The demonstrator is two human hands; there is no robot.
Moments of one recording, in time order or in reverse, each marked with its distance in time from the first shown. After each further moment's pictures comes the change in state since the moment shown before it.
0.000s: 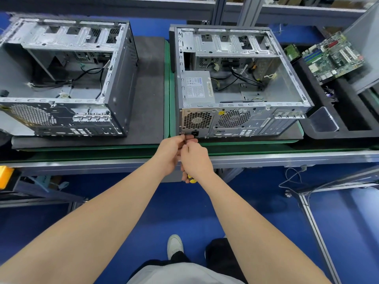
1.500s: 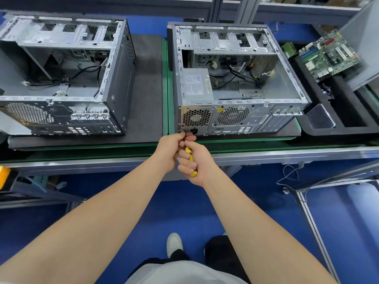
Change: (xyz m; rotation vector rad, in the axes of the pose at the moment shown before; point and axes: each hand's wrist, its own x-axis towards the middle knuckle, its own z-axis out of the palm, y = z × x) left_hand 0.001 0.002 0.002 -0.065 0.050 -0.071; right_hand -0.007 0.001 -0.006 1.253 -0.377 0.402
